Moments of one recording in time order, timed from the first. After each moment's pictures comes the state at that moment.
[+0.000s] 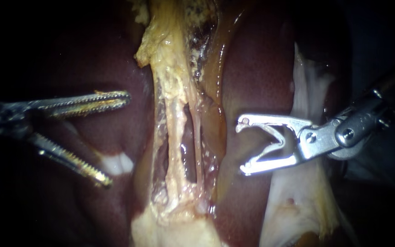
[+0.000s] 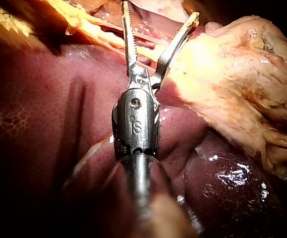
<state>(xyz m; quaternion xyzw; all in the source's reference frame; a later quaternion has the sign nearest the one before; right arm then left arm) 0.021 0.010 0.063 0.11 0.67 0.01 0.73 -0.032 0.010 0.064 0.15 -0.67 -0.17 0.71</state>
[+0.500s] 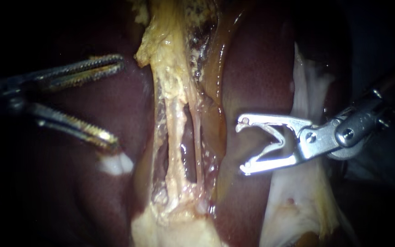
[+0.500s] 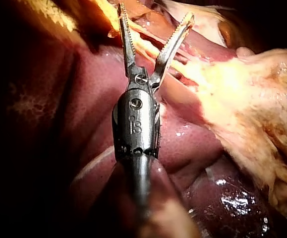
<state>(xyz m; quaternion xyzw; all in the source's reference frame) 0.021 0.010 0.063 0.11 0.67 0.01 0.73 -0.032 0.017 0.066 0.09 -0.64 -0.28 0.71</state>
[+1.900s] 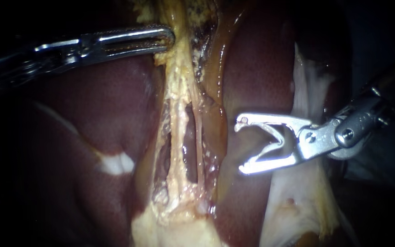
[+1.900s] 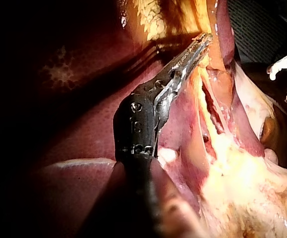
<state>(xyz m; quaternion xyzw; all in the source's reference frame) 0.021 0.010 0.063 0.10 0.67 0.00 0.73 -0.034 0.021 0.073 0.18 -0.58 -0.43 0.67</state>
